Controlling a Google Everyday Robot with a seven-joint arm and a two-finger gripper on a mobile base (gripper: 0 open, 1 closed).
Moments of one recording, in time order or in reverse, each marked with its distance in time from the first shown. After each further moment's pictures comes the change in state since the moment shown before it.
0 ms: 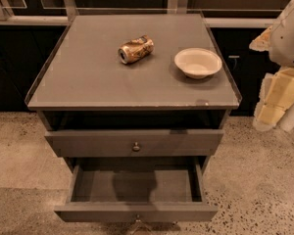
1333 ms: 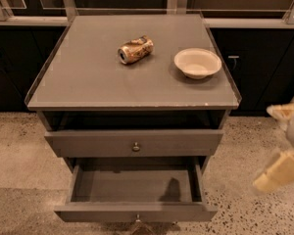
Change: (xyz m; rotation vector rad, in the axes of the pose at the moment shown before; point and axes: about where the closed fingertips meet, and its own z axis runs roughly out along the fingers) arm 0.053 0.078 0.069 0.000 -0.231 0.297
